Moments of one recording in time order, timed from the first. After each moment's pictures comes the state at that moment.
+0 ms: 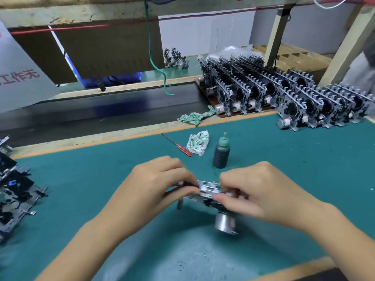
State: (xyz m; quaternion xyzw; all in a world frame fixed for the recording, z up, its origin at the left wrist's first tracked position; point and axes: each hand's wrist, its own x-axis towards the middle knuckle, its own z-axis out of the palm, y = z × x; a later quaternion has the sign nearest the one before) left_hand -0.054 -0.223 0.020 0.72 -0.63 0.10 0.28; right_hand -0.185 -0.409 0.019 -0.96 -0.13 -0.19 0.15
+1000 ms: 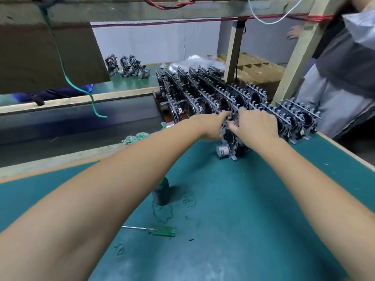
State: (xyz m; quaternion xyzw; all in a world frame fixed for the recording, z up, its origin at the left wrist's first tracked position) left_hand -0.003 -0.568 0.028 0.79 -0.61 -0.09 -0.01; right_hand -0.113 -0.651 0.012 -0.92 0.36 -0.16 -0.09
